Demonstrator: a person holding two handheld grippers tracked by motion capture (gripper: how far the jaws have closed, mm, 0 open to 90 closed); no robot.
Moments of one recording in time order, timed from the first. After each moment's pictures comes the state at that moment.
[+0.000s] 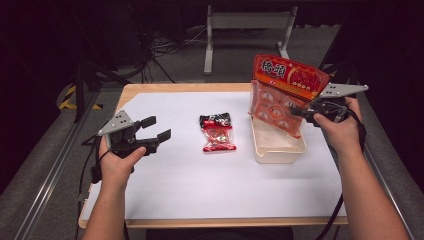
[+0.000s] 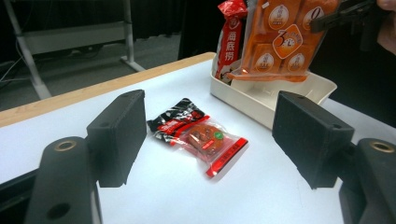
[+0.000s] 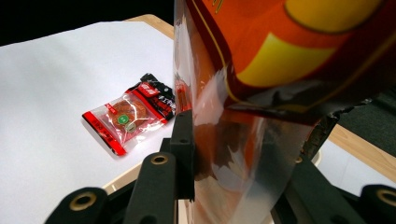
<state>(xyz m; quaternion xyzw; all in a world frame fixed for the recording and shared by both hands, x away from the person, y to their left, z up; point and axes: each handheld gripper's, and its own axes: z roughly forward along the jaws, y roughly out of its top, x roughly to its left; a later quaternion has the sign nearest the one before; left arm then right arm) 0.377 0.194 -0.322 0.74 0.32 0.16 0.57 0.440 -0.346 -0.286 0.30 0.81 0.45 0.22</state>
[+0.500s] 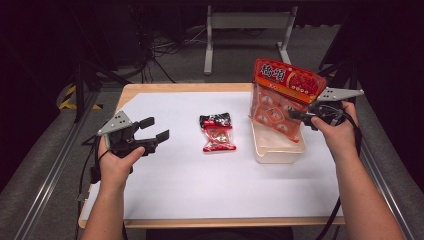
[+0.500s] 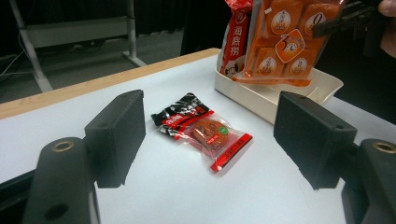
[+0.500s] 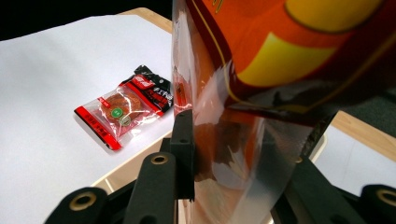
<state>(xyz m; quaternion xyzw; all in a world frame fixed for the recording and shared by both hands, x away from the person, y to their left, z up) 0.380 0.198 -0.328 0.74 0.33 0.16 0.57 0.442 -0.347 -0.302 0.32 0.80 0.45 0.22</state>
